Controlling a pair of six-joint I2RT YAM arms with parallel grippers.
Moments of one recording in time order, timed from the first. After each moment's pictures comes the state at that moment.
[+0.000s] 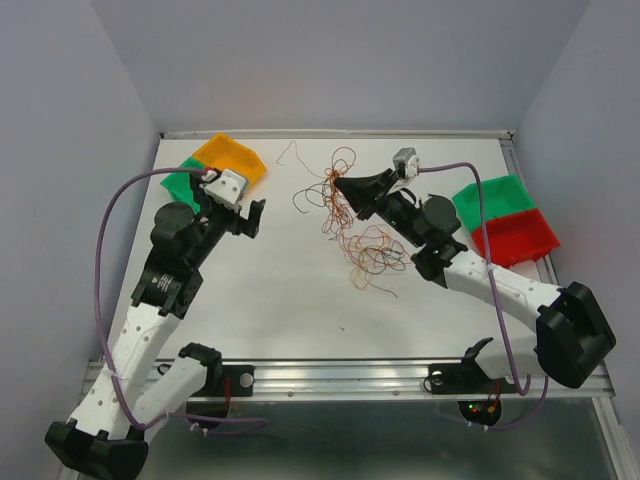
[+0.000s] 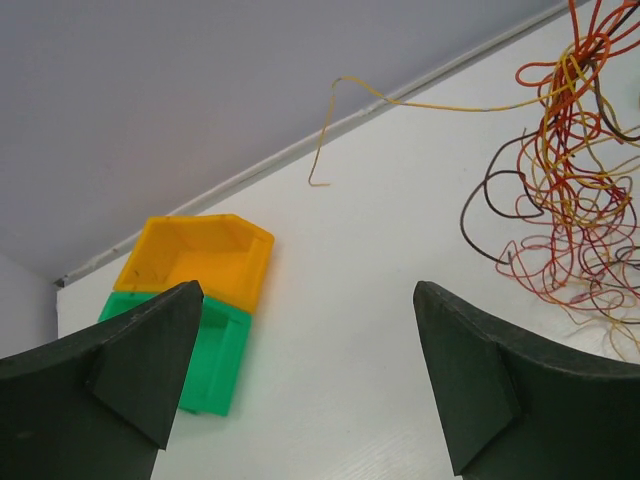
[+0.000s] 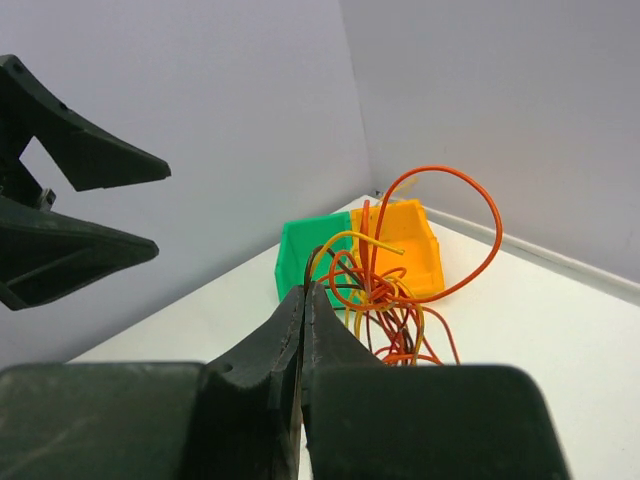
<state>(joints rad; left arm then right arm) -0.36 0.77 0.87 -0.14 0.09 0.25 0.67 1.32 0.82 0.86 -0.19 0.29</state>
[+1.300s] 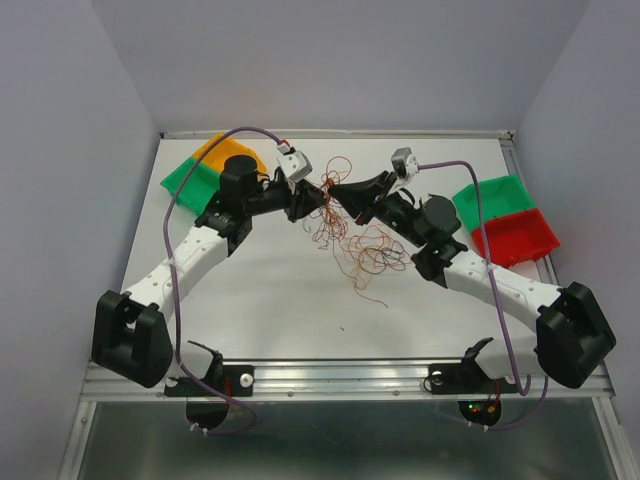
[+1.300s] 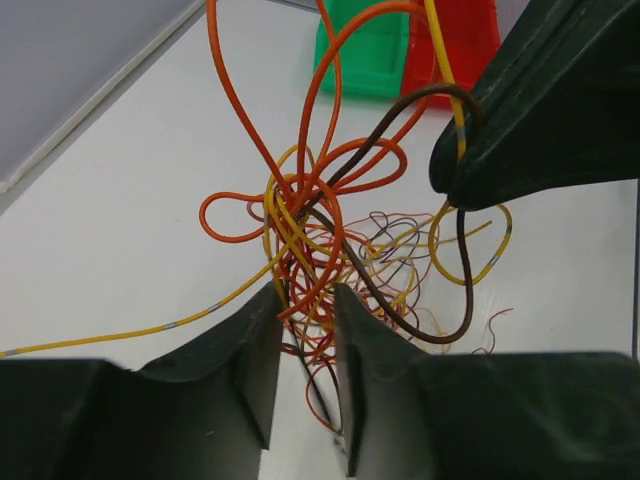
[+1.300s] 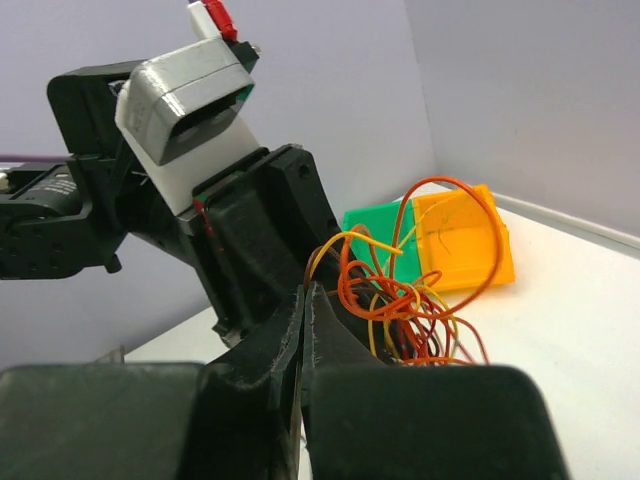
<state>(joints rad) -0.42 1.33 1.02 0.11 0.75 0.13 0.67 1.32 0.82 0.85 -0.28 0.41</state>
